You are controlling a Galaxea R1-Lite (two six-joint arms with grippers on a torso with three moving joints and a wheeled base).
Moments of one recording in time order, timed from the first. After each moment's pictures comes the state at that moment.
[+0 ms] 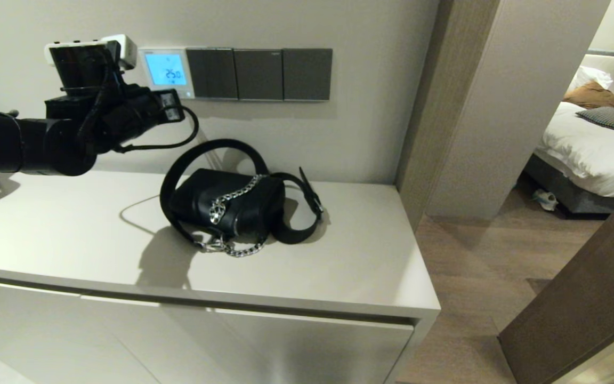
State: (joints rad) left arm -0.16 1.96 -1.55 -0.46 0.06 -0.12; right arm 0.00 0.00 0.00 0.00 0.00 0.03
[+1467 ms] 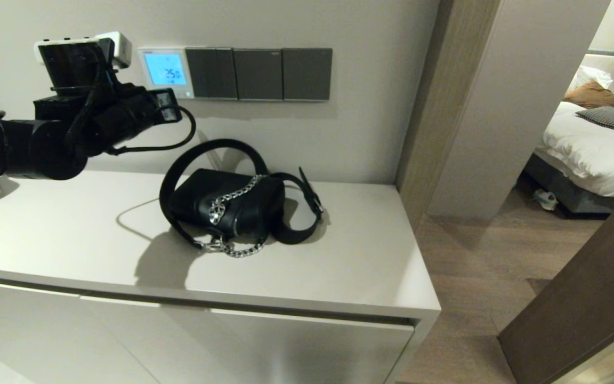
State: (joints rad) left arm -0.17 1.91 -1.49 -0.47 0.06 -0.11; right arm 0.00 0.00 0.00 0.00 0.00 0.03
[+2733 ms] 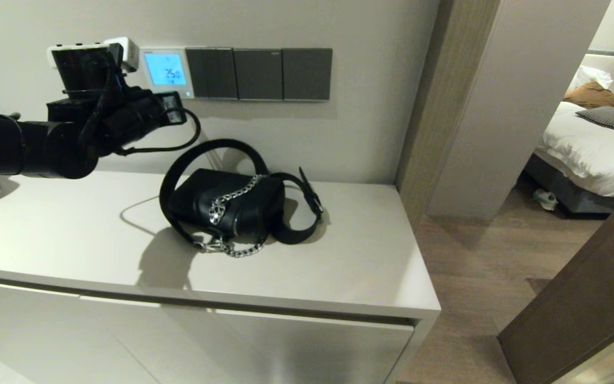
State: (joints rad) left arm -0.17 1.96 -1.53 -0.46 0.06 -0.11; right arm 0.00 0.00 0.00 0.00 0.00 0.03
